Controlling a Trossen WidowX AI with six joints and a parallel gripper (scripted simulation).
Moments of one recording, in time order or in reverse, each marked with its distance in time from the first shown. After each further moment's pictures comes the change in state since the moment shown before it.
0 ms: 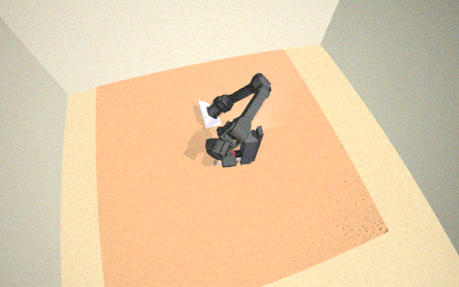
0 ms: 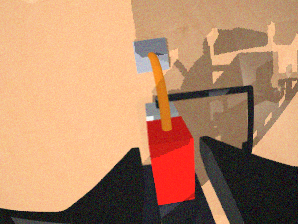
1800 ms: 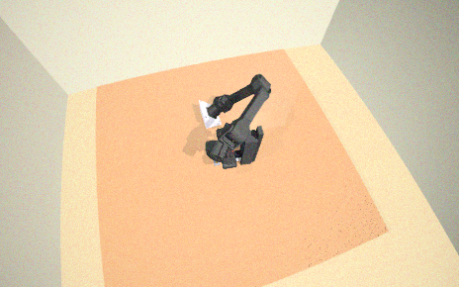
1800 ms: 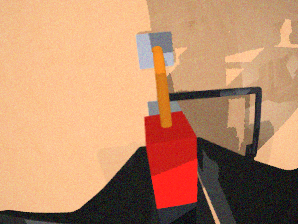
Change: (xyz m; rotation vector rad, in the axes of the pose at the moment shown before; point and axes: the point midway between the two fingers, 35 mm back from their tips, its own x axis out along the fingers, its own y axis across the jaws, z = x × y) arm 0.012 0.002 0.000 -0.027 0.039 -0.001
